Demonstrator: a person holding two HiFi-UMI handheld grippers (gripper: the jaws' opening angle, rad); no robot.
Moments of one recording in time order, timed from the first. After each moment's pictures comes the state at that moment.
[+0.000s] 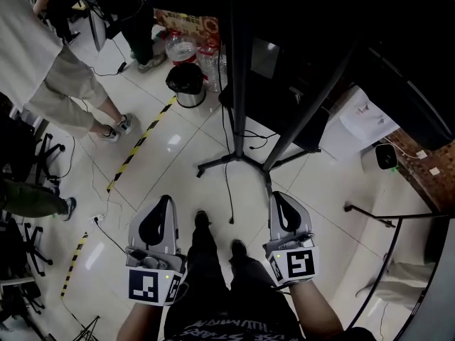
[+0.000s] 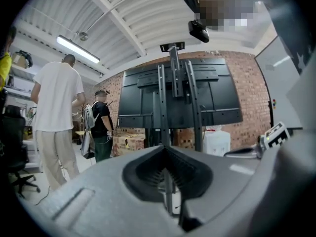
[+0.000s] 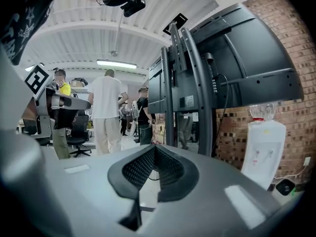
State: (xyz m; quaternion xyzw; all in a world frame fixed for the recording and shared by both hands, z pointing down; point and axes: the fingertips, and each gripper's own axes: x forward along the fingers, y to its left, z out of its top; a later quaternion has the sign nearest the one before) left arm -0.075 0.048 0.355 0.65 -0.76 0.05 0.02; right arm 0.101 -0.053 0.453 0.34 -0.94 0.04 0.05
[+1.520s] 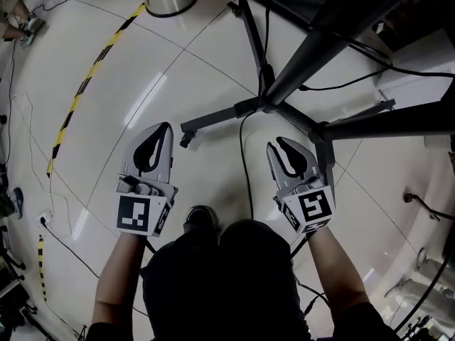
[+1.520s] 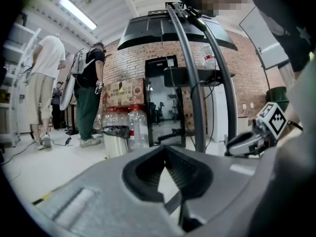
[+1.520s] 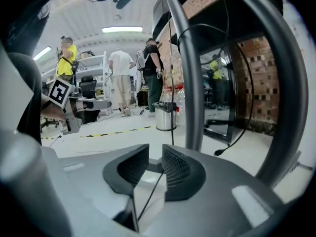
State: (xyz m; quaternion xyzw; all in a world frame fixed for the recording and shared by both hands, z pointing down) left arm -0.249 -0.087 0.954 0.70 -0.70 0.08 0.06; right arm -0.062 -0.150 1.040 0.24 -0.95 0.09 0.15
